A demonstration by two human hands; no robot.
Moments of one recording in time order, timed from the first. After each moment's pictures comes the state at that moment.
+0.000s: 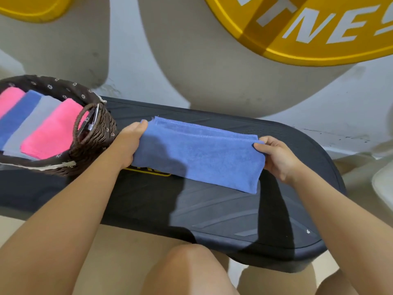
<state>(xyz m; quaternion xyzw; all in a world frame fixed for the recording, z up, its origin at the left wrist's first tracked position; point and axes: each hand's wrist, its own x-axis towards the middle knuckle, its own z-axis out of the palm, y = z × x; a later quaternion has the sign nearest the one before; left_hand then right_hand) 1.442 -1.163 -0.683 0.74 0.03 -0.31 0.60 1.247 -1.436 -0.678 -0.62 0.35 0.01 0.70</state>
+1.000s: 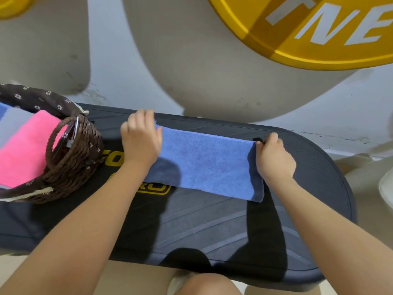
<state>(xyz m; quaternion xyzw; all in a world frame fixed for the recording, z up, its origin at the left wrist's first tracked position) 1.466 -1.212 -0.720 0.93 -0.30 0.16 0.12 1.286 -1.428 -0.703 -0.87 0.48 0.01 0.09</state>
